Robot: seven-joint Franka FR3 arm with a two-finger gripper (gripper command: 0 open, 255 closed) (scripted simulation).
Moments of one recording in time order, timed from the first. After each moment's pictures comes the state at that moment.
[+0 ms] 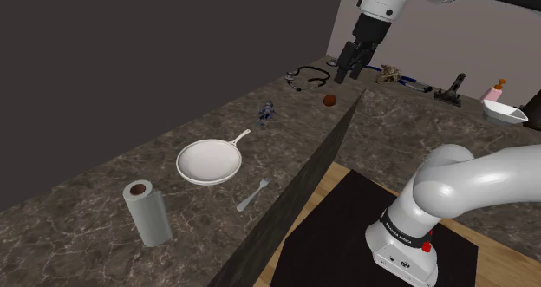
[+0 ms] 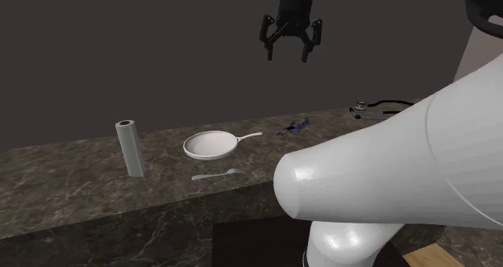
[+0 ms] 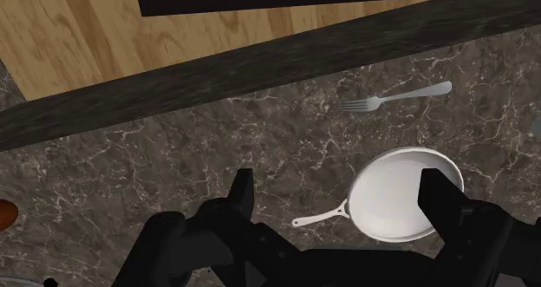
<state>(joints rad) -0.02 -0.80 0.03 -2.28 0.08 1.59 0.03</state>
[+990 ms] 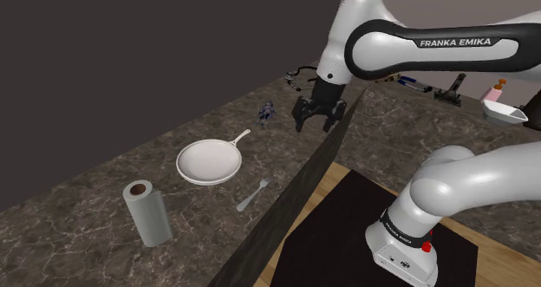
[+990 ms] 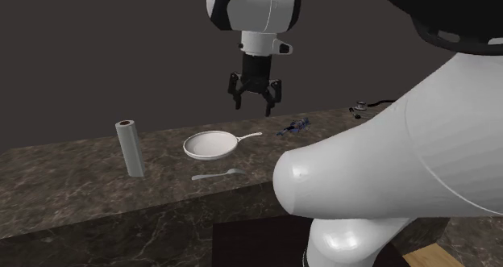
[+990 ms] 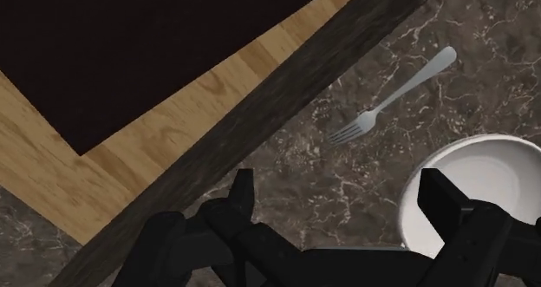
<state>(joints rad) -0.09 -0.74 0.31 -2.57 0.29 1.90 0.59</state>
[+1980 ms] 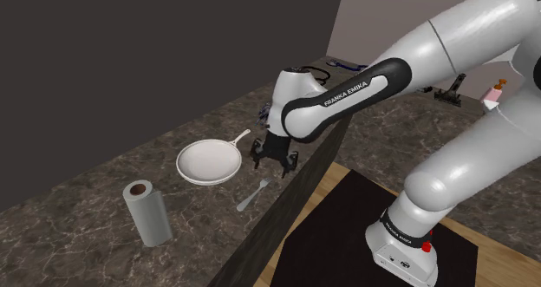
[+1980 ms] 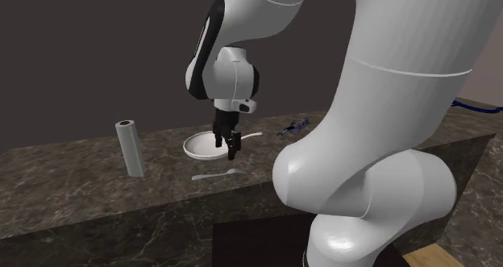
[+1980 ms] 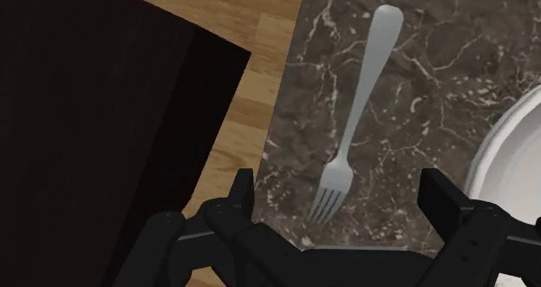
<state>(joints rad) -0.25 -0.21 0.69 -2.57 0.37 2.42 1.28</state>
